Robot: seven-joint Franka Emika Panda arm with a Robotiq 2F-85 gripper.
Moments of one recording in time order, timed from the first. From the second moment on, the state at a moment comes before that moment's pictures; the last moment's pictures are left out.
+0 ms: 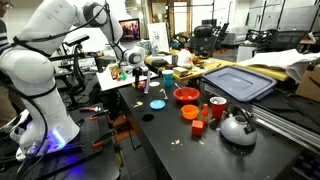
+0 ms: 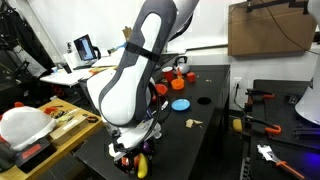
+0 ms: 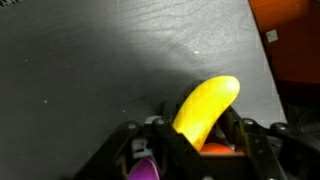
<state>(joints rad) 0.48 0.79 0.12 -1.73 0.17 2.43 0.81</state>
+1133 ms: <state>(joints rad) 0.48 0.72 0.06 -1.75 0.17 2.47 0.82</state>
